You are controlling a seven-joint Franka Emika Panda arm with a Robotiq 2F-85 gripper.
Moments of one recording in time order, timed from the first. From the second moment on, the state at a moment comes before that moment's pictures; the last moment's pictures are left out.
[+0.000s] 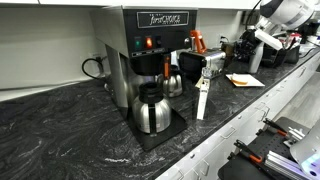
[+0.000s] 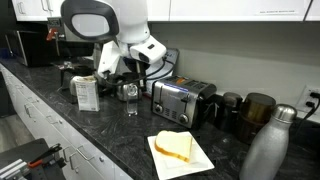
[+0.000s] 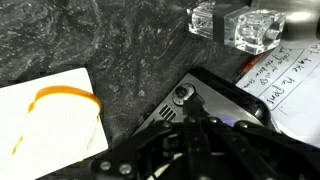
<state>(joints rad) -0.05 -0.40 -0.32 -2.65 0.48 2.55 -0.06</state>
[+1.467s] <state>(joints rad) 0.09 0.06 -0.35 -2.46 1.24 2.67 -0.42</state>
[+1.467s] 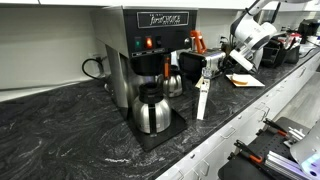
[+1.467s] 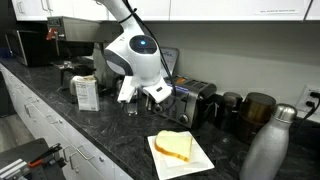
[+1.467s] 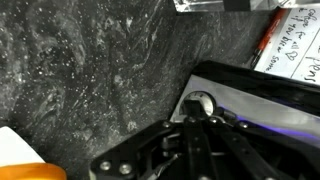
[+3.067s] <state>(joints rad) 0.11 0.17 -0.34 -2.34 1.60 2.70 -0.78</state>
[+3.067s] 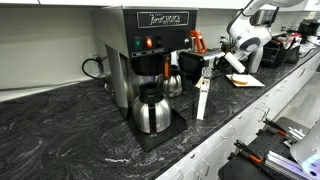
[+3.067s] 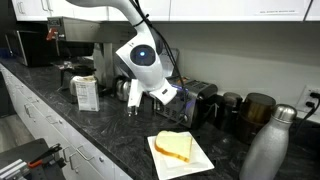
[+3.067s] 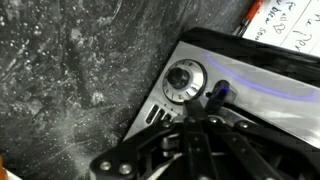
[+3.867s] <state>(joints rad) 0.15 0.00 -0.32 -2.35 1.69 2.81 -0.96</state>
